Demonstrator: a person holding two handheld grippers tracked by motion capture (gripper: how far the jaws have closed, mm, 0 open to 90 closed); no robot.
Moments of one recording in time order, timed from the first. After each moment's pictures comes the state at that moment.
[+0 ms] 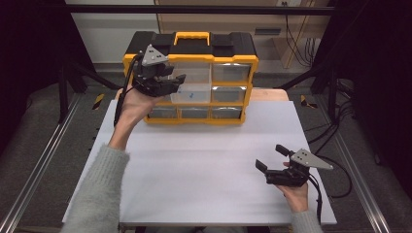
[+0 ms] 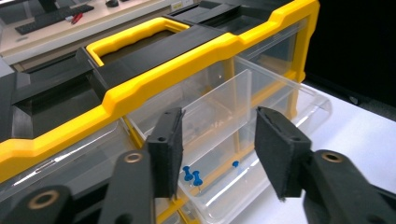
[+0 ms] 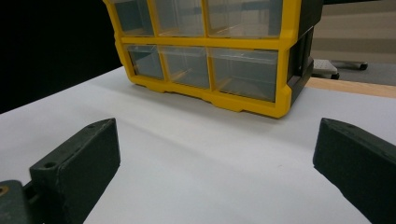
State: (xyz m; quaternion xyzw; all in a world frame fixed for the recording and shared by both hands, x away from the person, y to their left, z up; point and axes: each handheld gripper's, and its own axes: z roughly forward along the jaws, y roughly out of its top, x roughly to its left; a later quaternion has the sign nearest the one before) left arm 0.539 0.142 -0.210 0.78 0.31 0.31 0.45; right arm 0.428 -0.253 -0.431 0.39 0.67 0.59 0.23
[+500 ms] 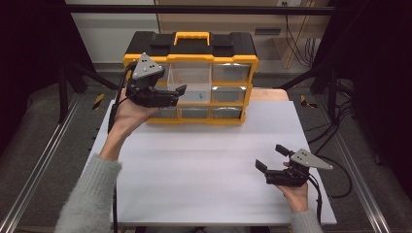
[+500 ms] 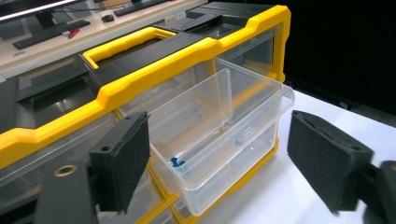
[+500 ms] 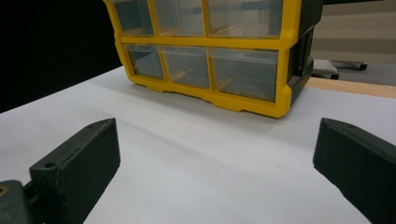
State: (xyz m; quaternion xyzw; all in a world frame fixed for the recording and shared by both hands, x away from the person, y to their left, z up) left arm 0.512 0.151 -0.215 0.77 0.29 0.31 0.48; right arm 0.428 -0.253 -0.431 0.38 0.68 0.58 0.24
